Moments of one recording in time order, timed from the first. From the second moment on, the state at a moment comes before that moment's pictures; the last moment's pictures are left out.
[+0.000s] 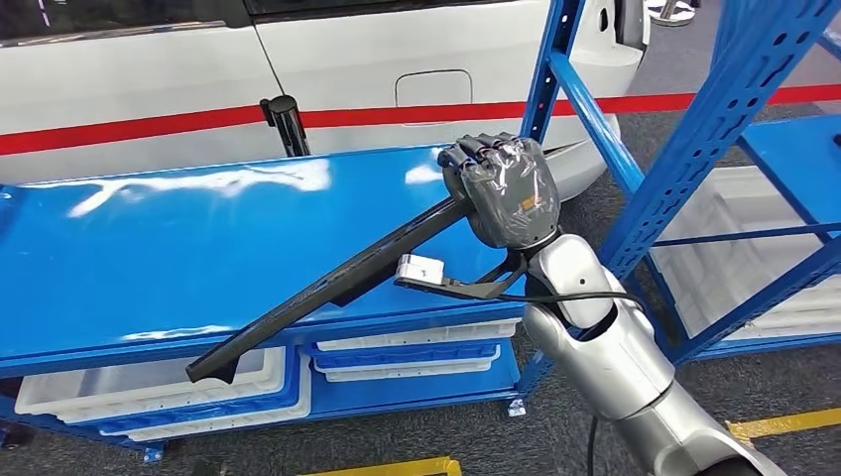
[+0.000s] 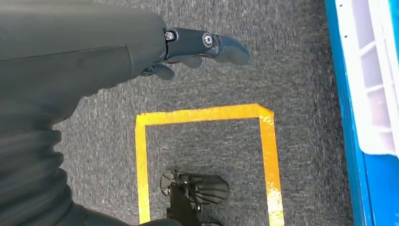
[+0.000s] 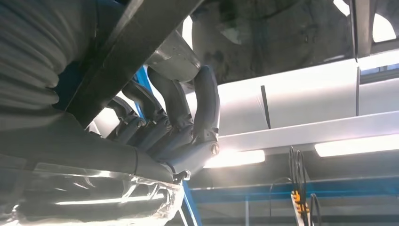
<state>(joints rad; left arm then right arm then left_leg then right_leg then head) -0.11 -0.04 0.63 -0.22 -0.48 0.20 -0.49 -0.65 -0.15 0.75 -1.52 1.22 -0.44 -0.10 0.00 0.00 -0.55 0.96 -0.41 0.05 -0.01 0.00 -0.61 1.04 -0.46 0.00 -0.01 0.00</state>
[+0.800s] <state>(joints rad) -0.11 -0.05 0.61 -0.22 -0.49 0.18 -0.48 -0.62 -0.18 0.73 -1.55 1.23 -0.43 -0.10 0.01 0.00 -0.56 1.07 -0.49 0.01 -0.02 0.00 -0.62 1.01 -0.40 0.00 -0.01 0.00</state>
